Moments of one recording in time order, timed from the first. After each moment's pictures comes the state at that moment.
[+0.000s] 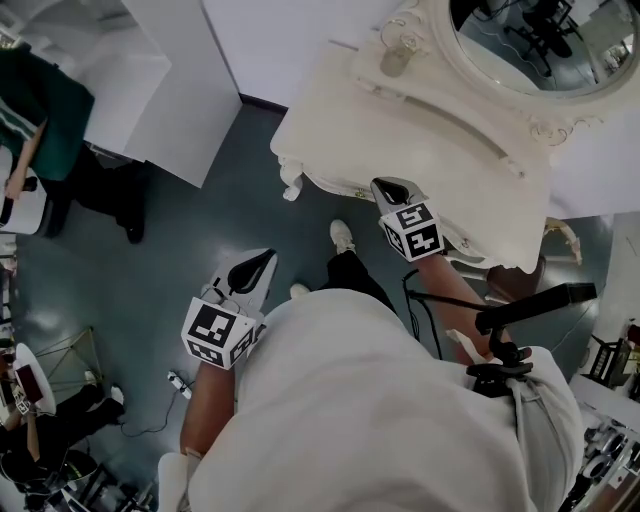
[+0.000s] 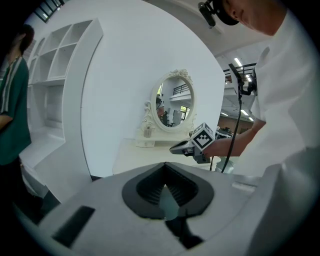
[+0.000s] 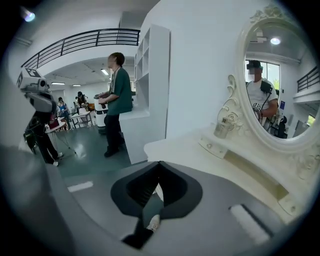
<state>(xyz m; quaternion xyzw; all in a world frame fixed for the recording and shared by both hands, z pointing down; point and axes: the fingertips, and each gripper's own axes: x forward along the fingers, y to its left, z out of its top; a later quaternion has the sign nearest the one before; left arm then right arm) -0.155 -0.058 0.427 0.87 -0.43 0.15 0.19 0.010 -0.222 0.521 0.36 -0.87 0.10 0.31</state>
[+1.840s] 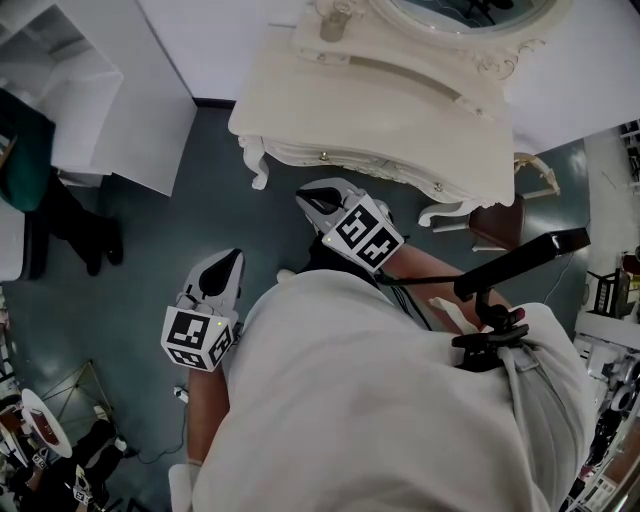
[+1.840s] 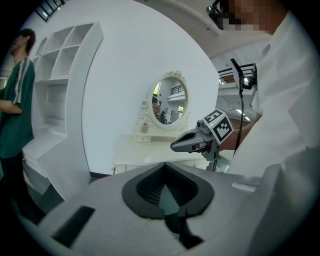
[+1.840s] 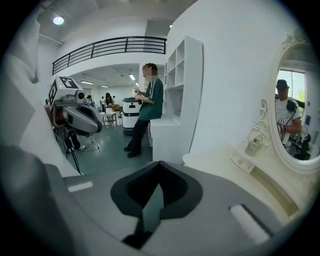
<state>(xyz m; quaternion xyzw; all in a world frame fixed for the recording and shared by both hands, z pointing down) -0.169 0.025 0.452 0.88 -0.42 0.15 0.19 -0.074 -0.067 0.479 0.25 -0.92 0.05 0.29</state>
